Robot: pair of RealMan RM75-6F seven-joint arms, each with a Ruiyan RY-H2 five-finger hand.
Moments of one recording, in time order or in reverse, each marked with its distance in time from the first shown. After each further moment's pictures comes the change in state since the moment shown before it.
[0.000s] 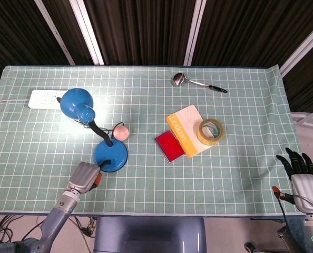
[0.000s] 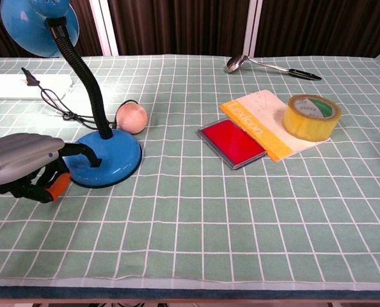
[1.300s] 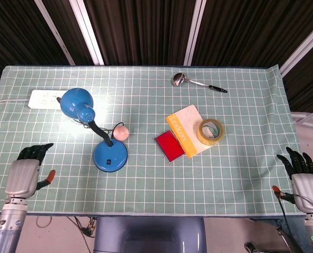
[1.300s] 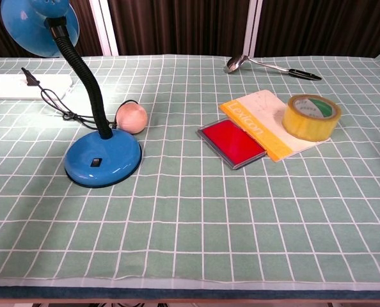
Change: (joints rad) left arm 0.225 0.375 0.001 -0.390 0.061 0.422 -0.087; right arm 0.000 -0.001 0.005 -0.005 0.004 0.002 -0.003
